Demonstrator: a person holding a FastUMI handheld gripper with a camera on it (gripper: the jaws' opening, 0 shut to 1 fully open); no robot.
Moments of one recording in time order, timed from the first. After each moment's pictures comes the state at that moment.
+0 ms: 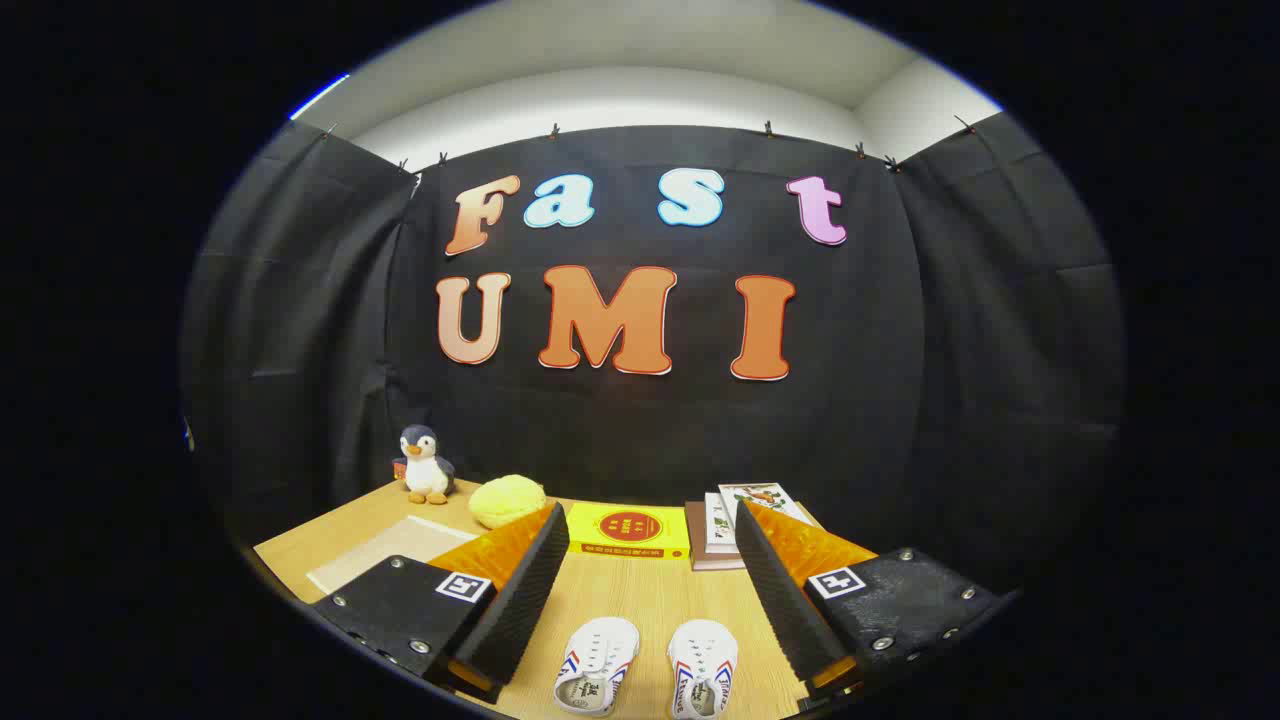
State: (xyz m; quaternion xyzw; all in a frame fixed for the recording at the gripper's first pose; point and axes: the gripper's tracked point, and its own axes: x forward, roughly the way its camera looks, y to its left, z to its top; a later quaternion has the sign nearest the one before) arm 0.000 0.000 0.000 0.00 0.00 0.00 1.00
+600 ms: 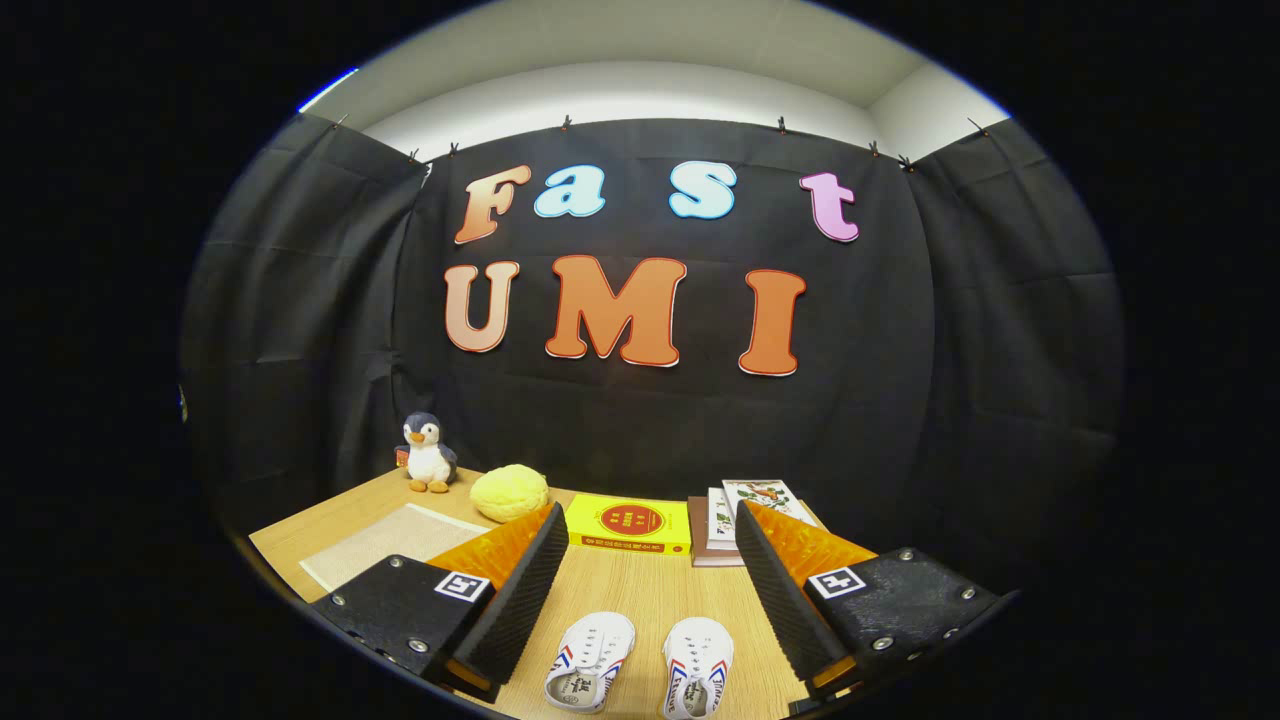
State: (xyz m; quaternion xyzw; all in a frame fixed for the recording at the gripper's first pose) arm 0.005 -0.004 -0.005 -0.01 0.01 0.01 1.00
